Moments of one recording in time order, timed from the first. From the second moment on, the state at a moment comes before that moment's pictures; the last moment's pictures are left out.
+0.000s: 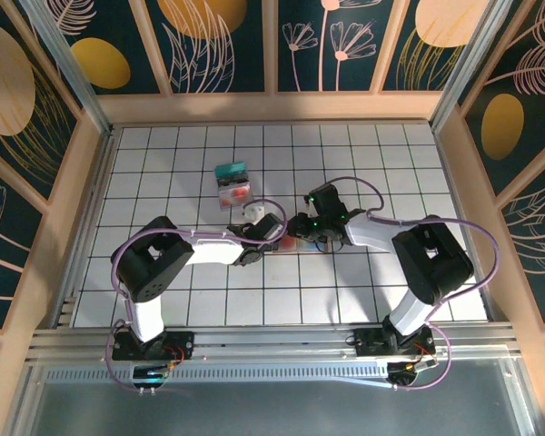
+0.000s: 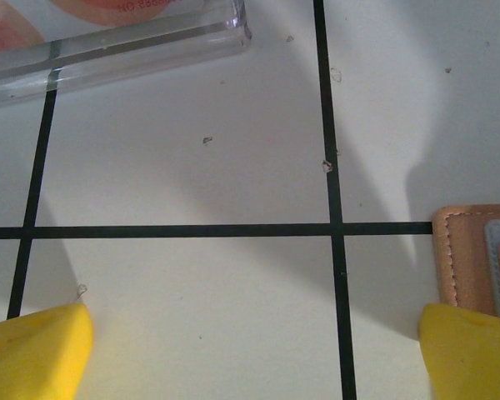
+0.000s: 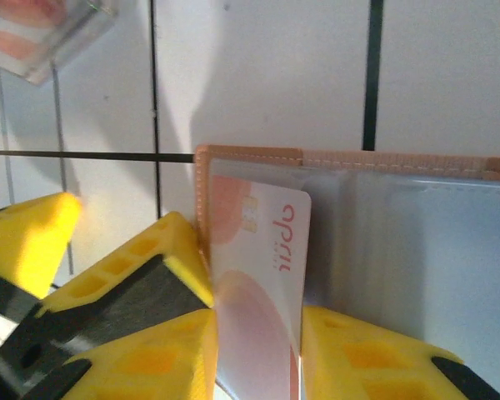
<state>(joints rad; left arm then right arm) -0.89 1.86 0.94 -0.13 -0.54 -0.76 0.57 1.65 0.81 -0.07 -0.36 0.72</state>
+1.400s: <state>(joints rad) -0.90 1.85 0.94 -0.22 -0.56 -0.85 0.46 1.74 0.65 0.35 -0.71 0.87</state>
